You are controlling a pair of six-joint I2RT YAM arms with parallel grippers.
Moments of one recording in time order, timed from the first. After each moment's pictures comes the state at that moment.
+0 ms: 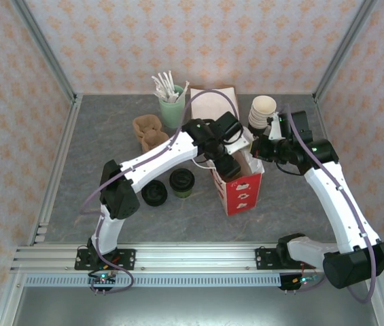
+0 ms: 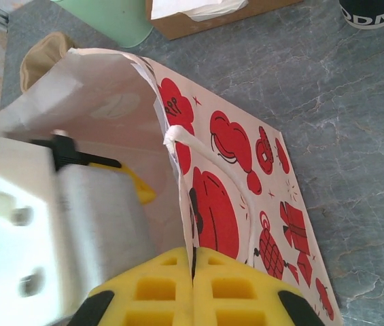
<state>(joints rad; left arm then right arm) -0.86 2.04 2.07 -1.12 0.13 0.06 0.26 1.15 1.27 -0.98 -0.30 0.46</state>
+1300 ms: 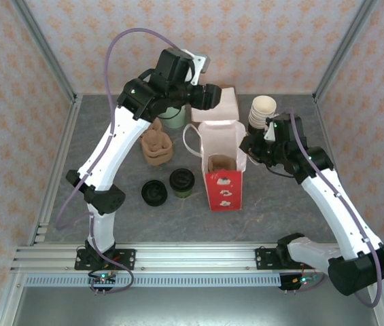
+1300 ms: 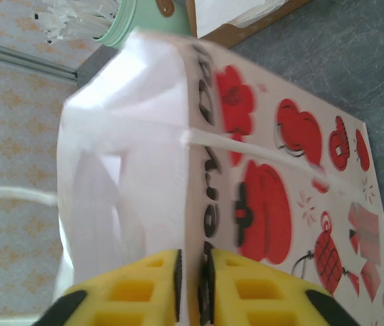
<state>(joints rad) -0.62 1.95 2.53 -1.13 0.04 -0.29 0.34 1.08 1.18 -0.79 -0.31 0.81</state>
